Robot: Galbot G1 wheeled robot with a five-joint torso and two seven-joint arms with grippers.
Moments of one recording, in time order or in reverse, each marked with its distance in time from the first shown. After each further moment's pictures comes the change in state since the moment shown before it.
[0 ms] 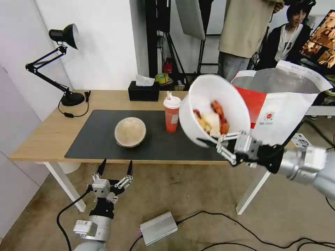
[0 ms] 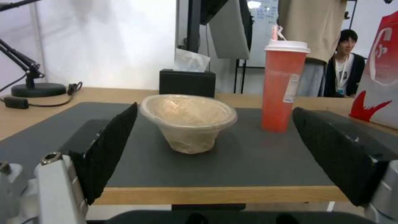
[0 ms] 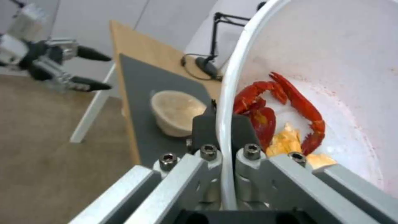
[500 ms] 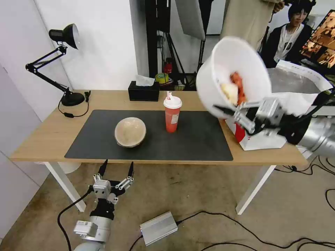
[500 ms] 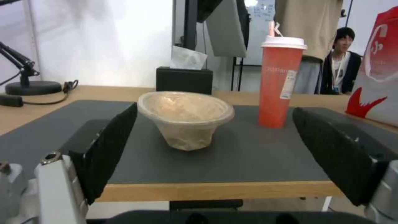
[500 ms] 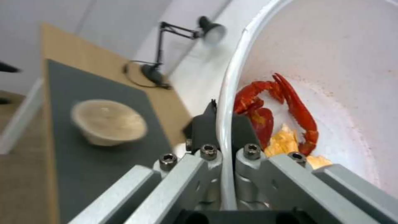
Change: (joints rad) left arm -0.002 0.016 0.003 0.008 -0.010 -0.001 0.002; right arm 0.125 -0.043 0.072 -0.105 0.090 0.005 0.010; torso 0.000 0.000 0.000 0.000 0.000
